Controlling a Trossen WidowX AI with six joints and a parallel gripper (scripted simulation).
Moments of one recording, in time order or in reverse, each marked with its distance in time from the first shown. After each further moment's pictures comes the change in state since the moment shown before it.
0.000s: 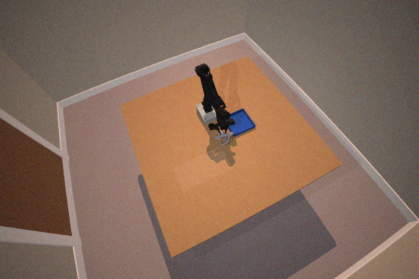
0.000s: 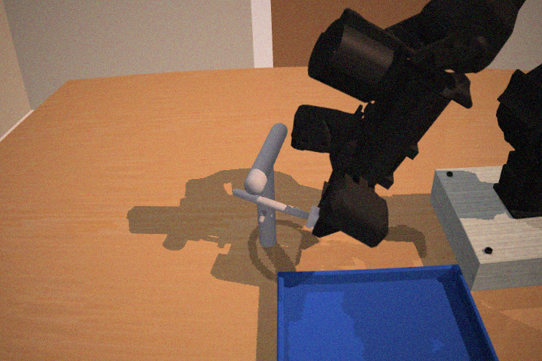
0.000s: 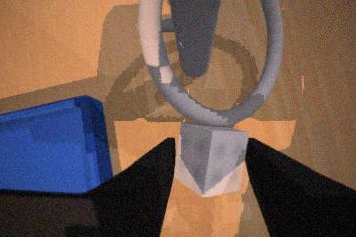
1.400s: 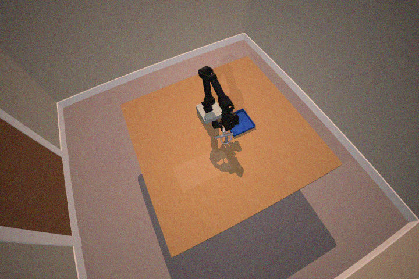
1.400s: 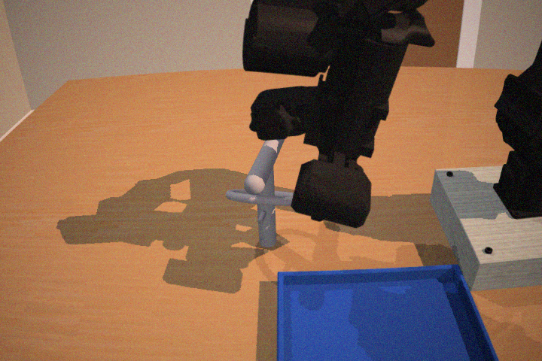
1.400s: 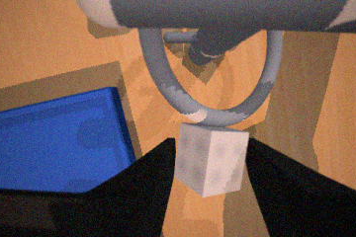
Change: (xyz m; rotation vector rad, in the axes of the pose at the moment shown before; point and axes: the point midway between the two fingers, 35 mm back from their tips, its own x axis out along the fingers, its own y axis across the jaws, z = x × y) arm -0.028 0.016 0.025 -0.044 0.274 -0.105
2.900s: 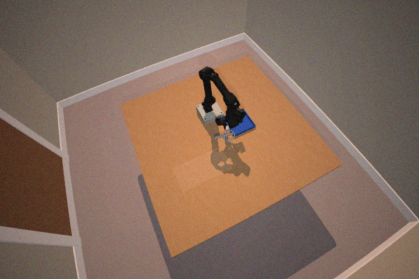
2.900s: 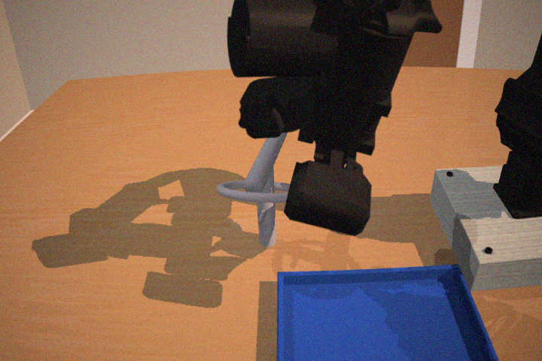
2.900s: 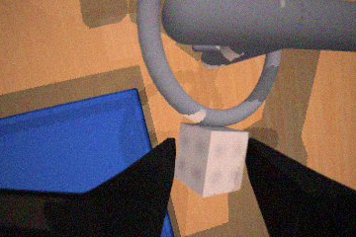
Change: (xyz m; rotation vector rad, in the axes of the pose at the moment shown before) arm -0.023 0.021 0.006 -0.019 -0.006 -0.081
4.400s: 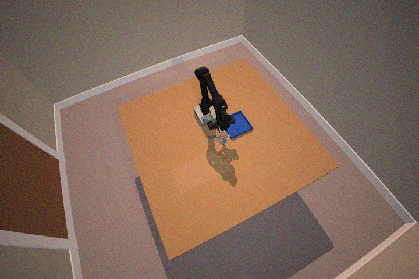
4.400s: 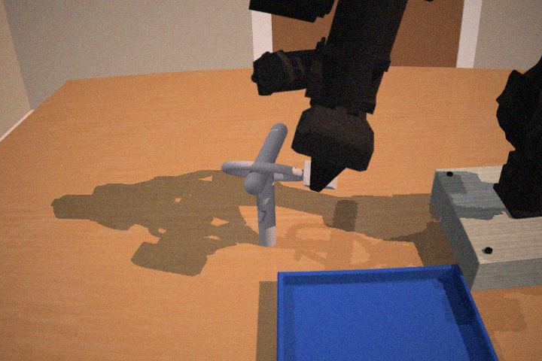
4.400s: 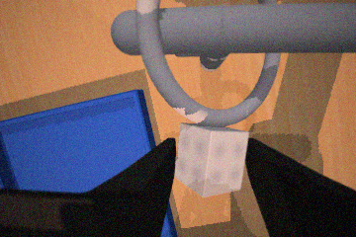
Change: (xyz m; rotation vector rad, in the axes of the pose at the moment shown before) arm -0.006 -0.031 0.002 0.058 -0.005 0.229
